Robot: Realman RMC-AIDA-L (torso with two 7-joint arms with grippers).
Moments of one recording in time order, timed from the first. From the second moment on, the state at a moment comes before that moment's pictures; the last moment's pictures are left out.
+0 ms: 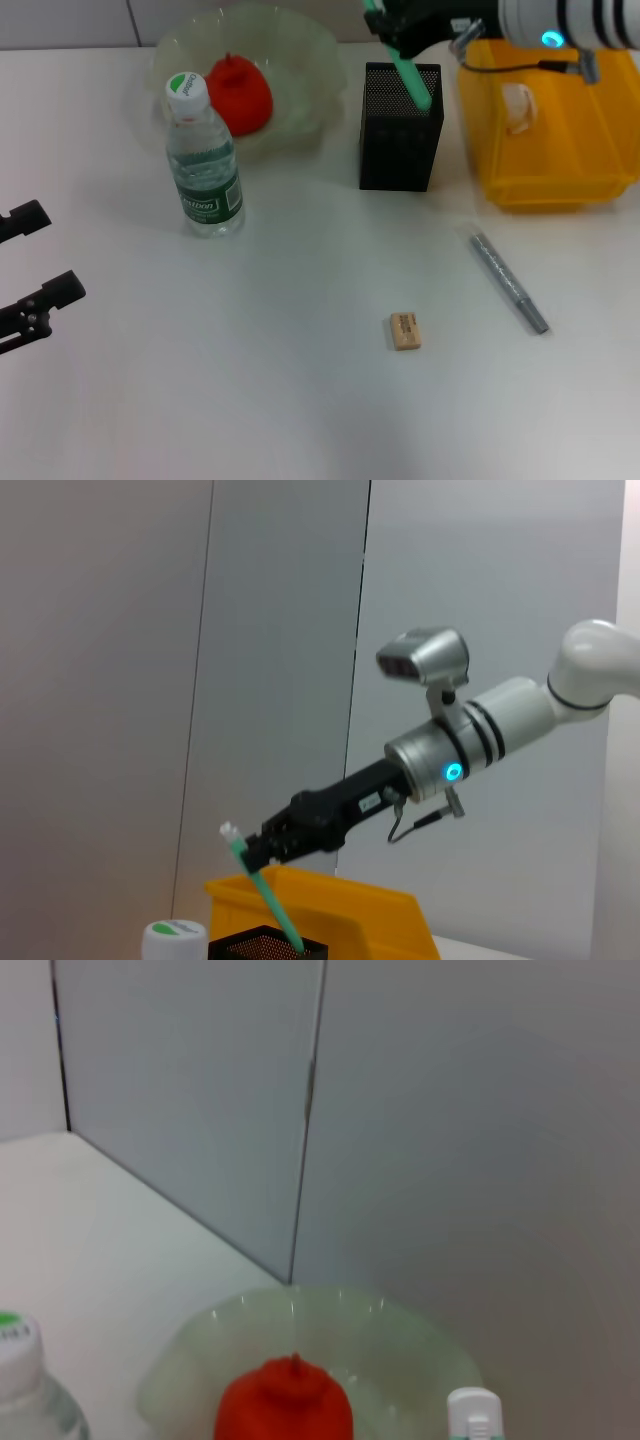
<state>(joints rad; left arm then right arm) -0.14 -2.01 0.59 0.71 1.67 1.97 -1.11 0.61 2.08 -1.46 -1.28 -2.31 -0.84 2.36</state>
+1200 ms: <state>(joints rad) -0.15 -2.01 0.59 0.71 1.67 1.97 -1.13 0.66 2.08 -1.36 -1.55 -2.44 -1.42 2.54</state>
